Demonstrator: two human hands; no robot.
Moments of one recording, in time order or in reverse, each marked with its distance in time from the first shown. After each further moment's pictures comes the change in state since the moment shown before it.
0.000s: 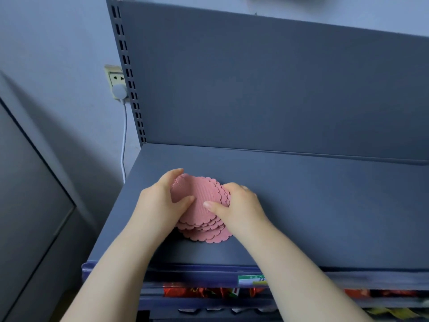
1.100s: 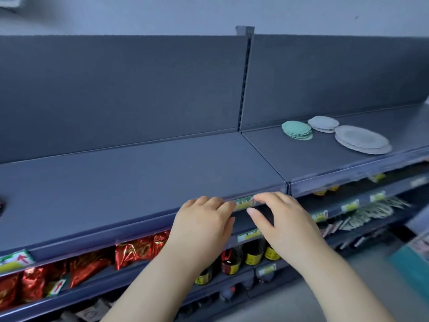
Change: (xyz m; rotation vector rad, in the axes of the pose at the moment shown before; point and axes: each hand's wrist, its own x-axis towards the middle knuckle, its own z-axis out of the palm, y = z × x) left_hand -0.222 0.369 0.278 0.415 -0.144 0.882; right_hand -0.239 0.398 -0.280 -0.233 0.383 0.043
